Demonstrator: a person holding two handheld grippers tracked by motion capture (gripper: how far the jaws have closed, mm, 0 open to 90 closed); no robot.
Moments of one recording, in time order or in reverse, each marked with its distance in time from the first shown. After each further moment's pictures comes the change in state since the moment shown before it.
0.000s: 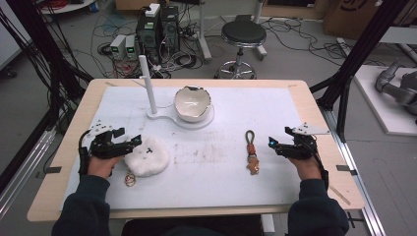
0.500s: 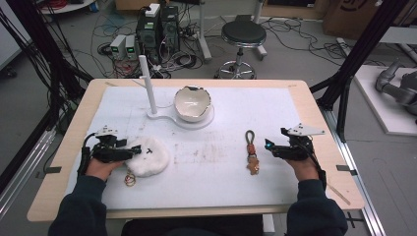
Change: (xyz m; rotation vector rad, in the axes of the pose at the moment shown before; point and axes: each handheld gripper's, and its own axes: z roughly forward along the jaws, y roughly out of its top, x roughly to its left) left arm 0.010 -0.014 0.009 0.218 -0.011 -0.038; right arm 0.010 0.002 0.004 0.021 0.021 -0.033
